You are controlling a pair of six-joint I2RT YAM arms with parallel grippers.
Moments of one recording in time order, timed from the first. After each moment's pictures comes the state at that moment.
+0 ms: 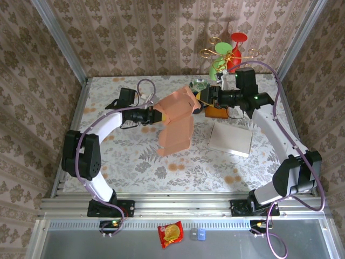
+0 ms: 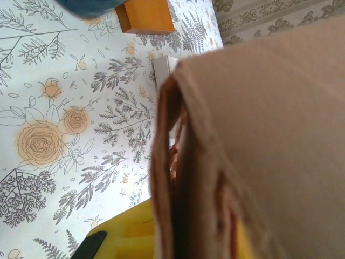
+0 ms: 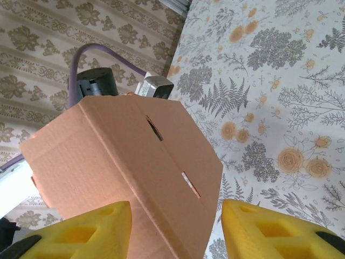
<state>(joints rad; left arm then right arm) -0.30 1.70 1.18 -0.41 1.02 -0.31 0.20 1.49 1.40 -0.52 -0.82 0.53</state>
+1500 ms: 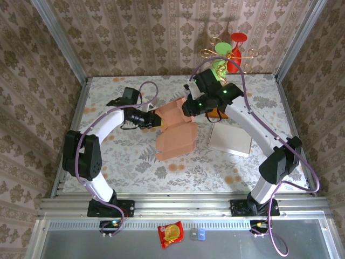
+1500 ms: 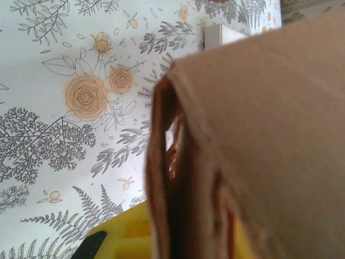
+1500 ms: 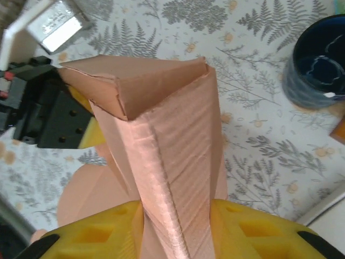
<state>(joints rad) -0.34 1.70 1.27 -0.70 0.80 -0.24 0.56 1.71 1.76 -1.00 -0.08 0.18</state>
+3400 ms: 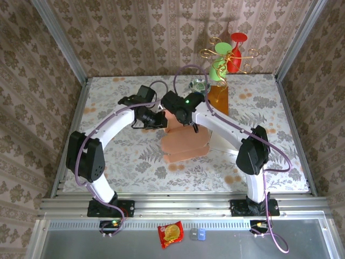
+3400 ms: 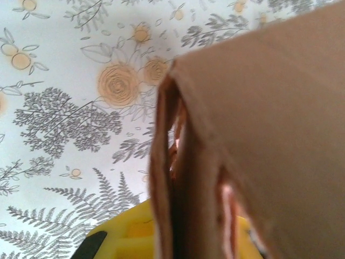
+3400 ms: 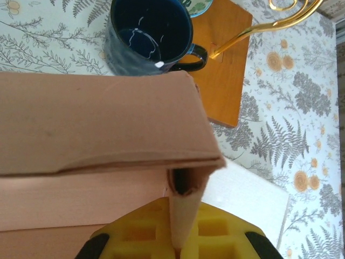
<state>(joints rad) -0.51 1.69 1.32 -0.77 0.44 -0.41 0.79 1.95 1.82 -1.22 0.70 0.54</state>
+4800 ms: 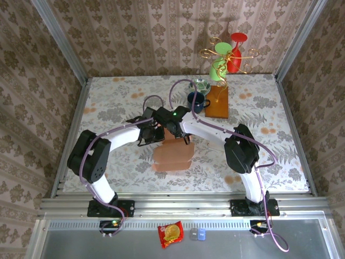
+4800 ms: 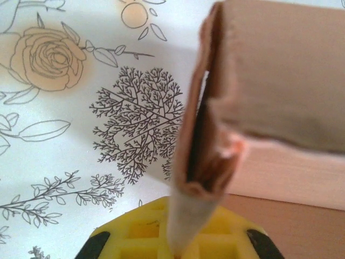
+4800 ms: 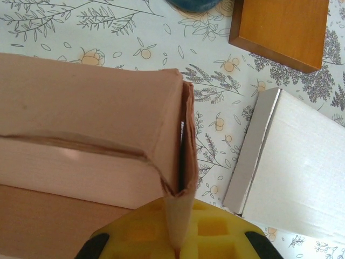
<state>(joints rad) -0.57 1.71 0.99 -0.37 0.14 -0.65 0.84 2.06 1.77 -1.19 0.60 0.72</state>
